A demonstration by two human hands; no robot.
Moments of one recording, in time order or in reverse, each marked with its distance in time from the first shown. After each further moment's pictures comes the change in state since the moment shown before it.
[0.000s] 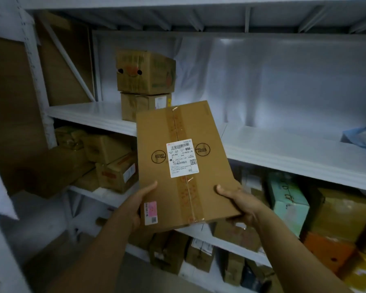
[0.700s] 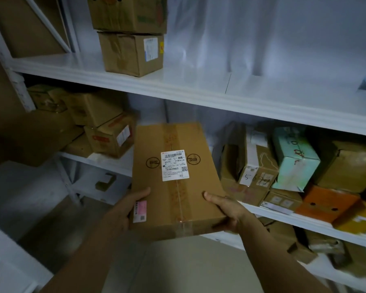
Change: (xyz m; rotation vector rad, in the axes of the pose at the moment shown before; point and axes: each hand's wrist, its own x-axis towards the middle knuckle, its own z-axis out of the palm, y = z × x) left_hand 0.036 -0.090 -0.080 0.141 0.124 -0.217; right_hand 0.045 0.135 0.041 0.175 -0.033 0.360
